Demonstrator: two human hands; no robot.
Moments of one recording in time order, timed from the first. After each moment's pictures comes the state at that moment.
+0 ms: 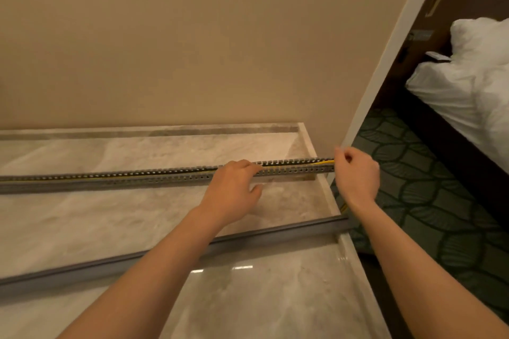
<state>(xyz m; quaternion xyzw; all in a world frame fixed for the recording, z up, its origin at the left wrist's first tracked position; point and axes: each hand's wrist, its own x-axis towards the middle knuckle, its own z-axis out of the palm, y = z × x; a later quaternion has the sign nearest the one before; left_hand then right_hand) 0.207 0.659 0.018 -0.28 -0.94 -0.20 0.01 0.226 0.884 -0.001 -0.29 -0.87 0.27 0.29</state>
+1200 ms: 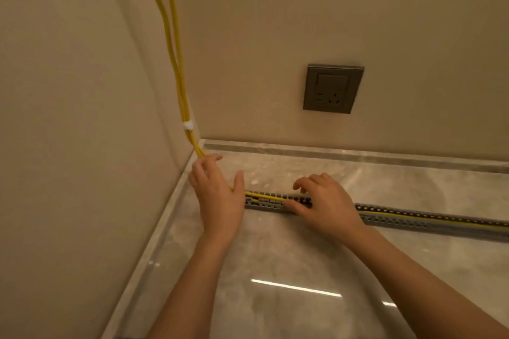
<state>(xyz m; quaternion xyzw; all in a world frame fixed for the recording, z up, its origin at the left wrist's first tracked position) 0.078 0.012 0.006 0.08 -0.88 -0.37 0.29 0.071 0.206 -0.014 0.15 -0.97 0.18 0.08</state>
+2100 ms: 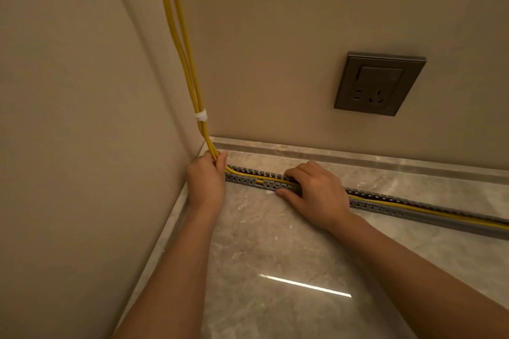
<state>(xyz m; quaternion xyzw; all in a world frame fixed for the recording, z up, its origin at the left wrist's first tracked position) -0.009 -0.042 -0.026 0.17 -0.90 -0.35 0.21 0.008 0.164 -0.033 0.22 -0.95 0.18 0.12</state>
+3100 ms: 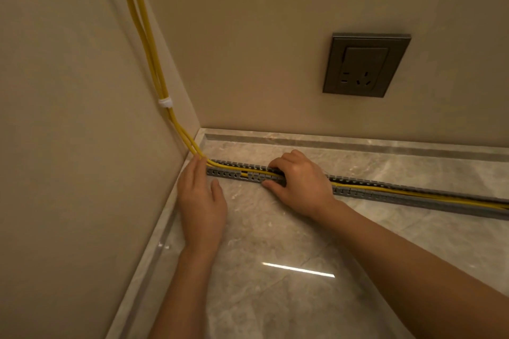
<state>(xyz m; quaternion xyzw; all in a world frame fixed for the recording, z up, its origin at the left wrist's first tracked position) 0.058 -0.031 -0.040 0.08 -0.91 -0.31 0.27 0.011 0.149 -0.037 0.21 -0.95 0.23 0.07</state>
